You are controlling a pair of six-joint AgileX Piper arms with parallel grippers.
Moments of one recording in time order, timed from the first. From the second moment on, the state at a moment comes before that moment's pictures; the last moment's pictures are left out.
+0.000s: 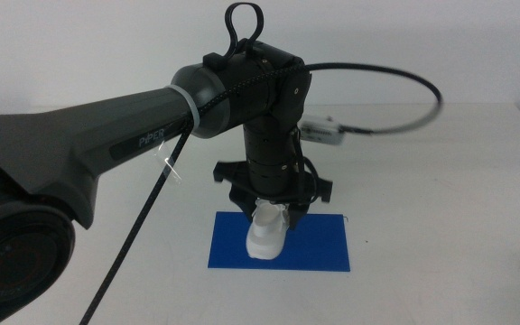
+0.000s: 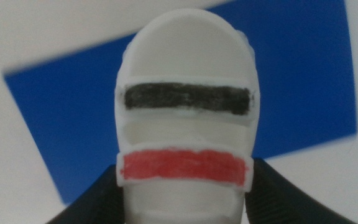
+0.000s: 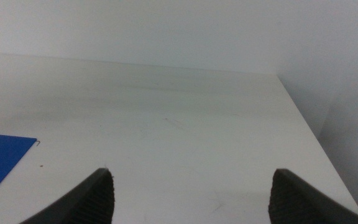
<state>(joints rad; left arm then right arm) -0.69 2.10 -1.79 -0.01 1.21 -0.36 -0.01 -0.01 0.03 0.04 0.21 -0.06</state>
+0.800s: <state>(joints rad) -0.69 2.10 -1.79 -0.01 1.21 -2.01 -0.01 -0.01 0.03 0.04 0.21 -0.06</state>
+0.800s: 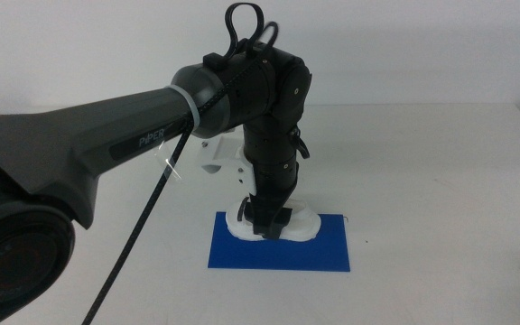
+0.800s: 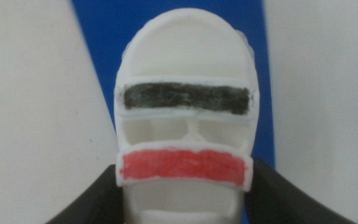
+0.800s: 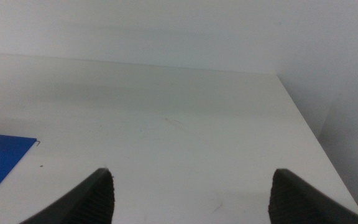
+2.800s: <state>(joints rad) -0.69 2.06 -1.86 0.06 1.22 -2.08 -0.01 -0.01 0.03 0.04 0.21 -0.06</state>
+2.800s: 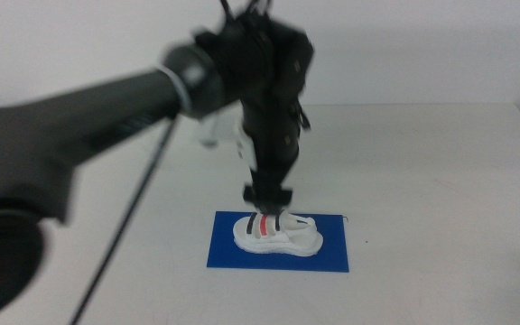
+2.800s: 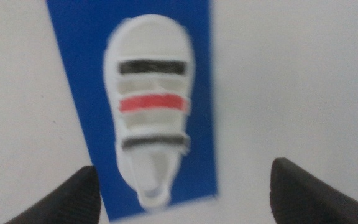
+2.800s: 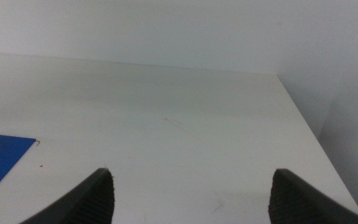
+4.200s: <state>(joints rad) -0.16 0.68 -0.85 0.30 0.66 -0.25 -0.01 -0.01 0.03 0.04 0.21 -0.06</state>
